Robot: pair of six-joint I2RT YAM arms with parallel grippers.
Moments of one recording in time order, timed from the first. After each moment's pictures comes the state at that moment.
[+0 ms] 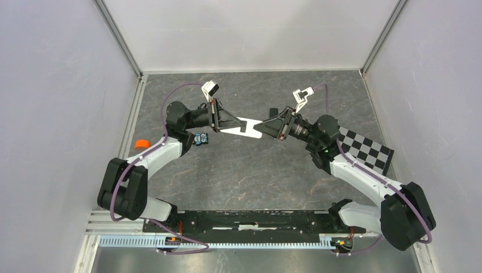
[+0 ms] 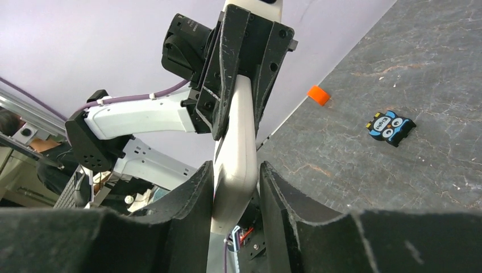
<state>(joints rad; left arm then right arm) -0.35 1.41 0.77 0.96 1.11 -1.48 0.52 1.16 0.64 0.74 -0.65 0.99</state>
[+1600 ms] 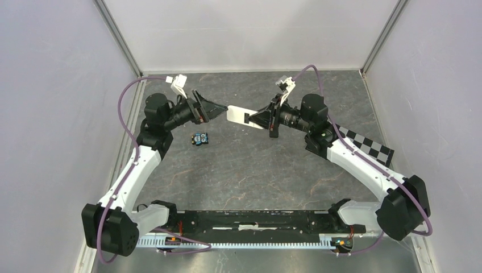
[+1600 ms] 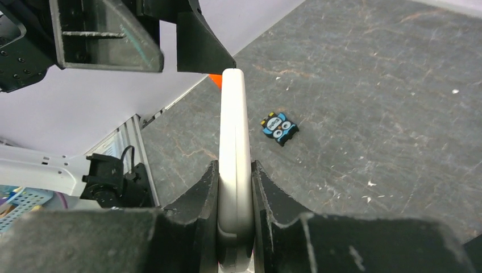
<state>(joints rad) -0.21 1.10 0.89 0.11 0.67 -0.75 0.57 1.26 0.95 0.24 -0.53 0.37</state>
